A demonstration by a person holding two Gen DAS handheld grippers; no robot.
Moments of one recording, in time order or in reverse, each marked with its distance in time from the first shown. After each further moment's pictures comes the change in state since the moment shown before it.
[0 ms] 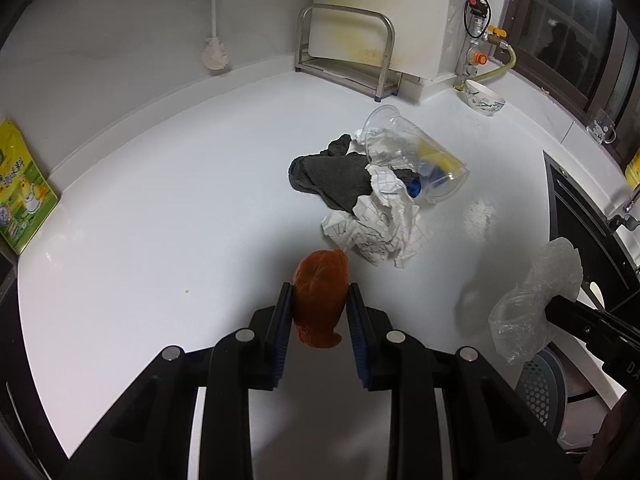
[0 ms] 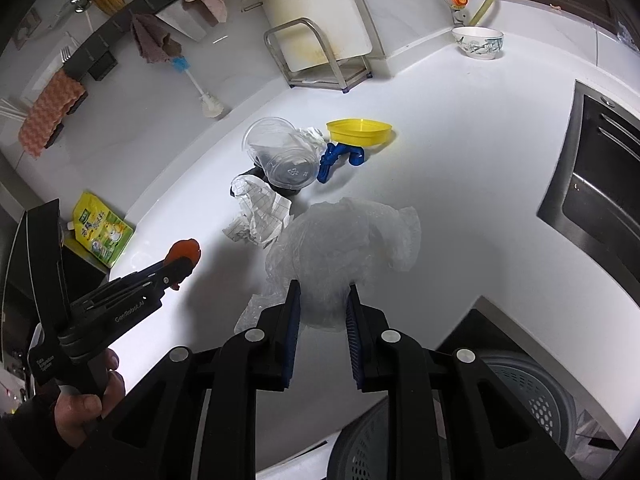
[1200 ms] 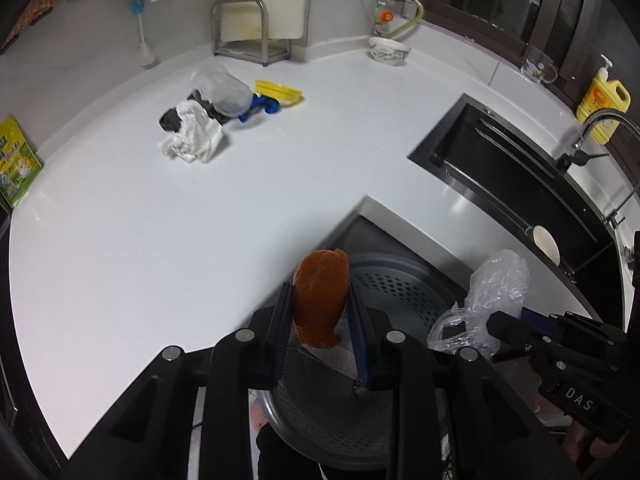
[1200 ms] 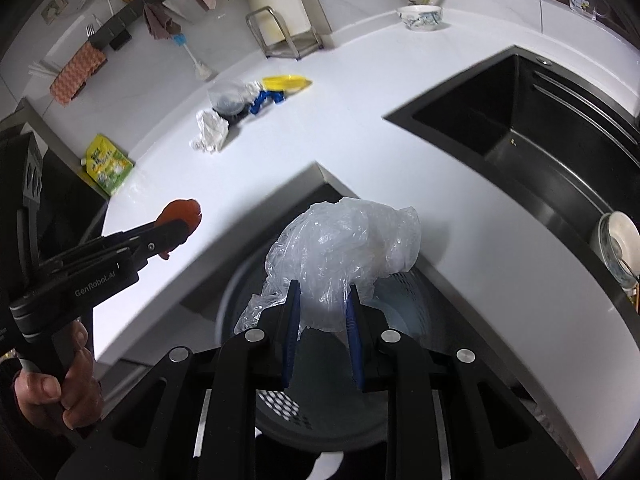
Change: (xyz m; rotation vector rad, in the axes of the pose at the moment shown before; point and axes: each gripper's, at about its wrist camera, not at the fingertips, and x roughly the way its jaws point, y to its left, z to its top) left arm -0.068 -0.200 -0.111 0.050 0.068 -0.044; right arm -0.117 -0.131 -0.103 -0.080 0.105 -0.010
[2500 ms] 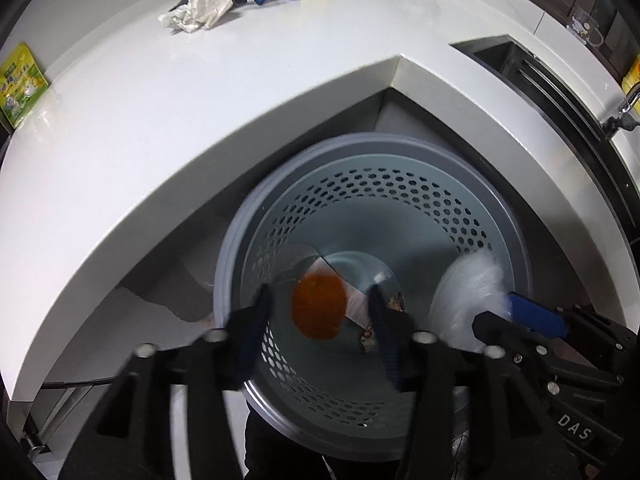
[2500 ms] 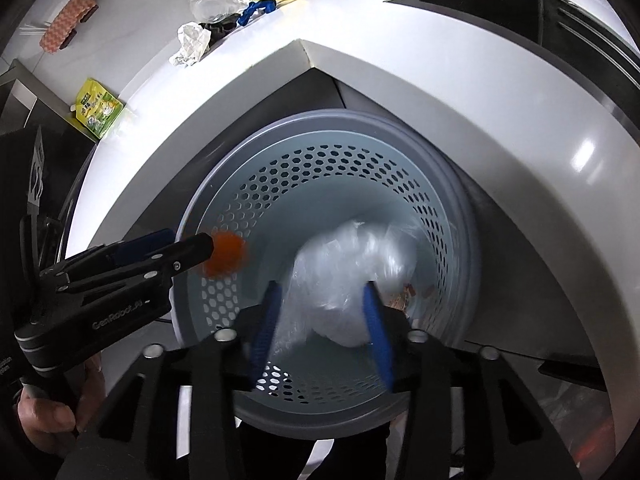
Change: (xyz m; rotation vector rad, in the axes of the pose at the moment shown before) left arm 0.072 -0.007 -0.077 -0.099 0.150 0.102; right arm 0.072 -0.021 -0.052 -0.030 0.168 0.037
